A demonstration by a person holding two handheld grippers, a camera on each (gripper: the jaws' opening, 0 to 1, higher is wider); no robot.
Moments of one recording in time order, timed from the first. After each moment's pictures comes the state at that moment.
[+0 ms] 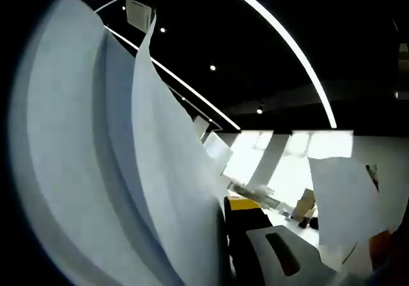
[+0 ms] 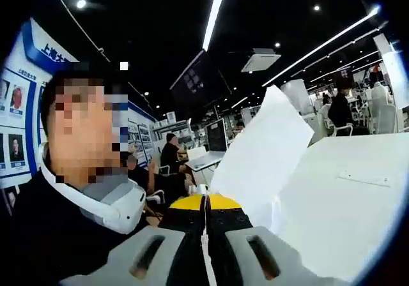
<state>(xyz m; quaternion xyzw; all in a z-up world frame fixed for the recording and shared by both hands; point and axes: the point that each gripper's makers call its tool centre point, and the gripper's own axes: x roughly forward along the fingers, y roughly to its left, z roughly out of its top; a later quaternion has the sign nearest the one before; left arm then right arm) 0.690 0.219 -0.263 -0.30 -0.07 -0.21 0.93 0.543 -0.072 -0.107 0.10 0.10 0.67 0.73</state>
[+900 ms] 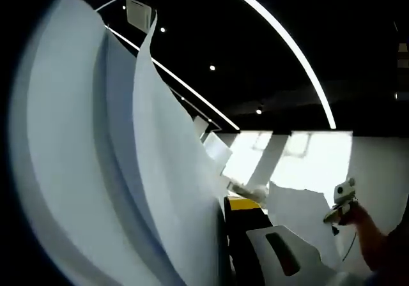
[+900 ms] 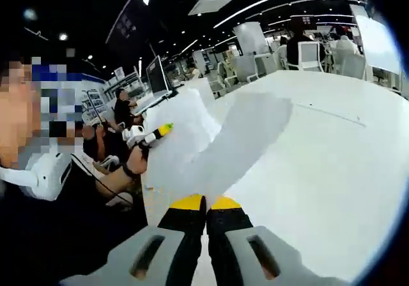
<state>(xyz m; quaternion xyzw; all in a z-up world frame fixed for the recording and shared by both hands) 0.690 0.220 -0.264 -0.30 -0.07 -0.22 0.93 0.647 -0.101 -0.258 0.01 0.33 0.52 0.79</state>
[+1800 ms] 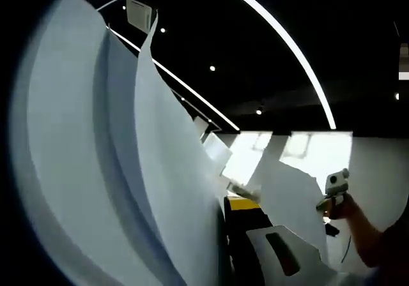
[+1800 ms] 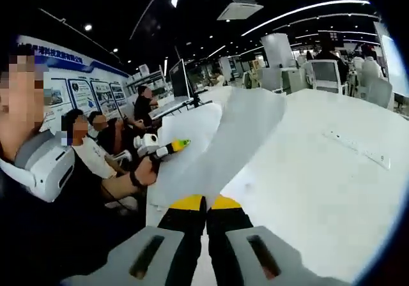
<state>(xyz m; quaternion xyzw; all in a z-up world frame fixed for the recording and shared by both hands) 0.690 0.217 -0.263 -0.30 -0.07 -0.22 0.93 0.665 -0.044 -0.218 -0.02 0.26 0.61 0.75</state>
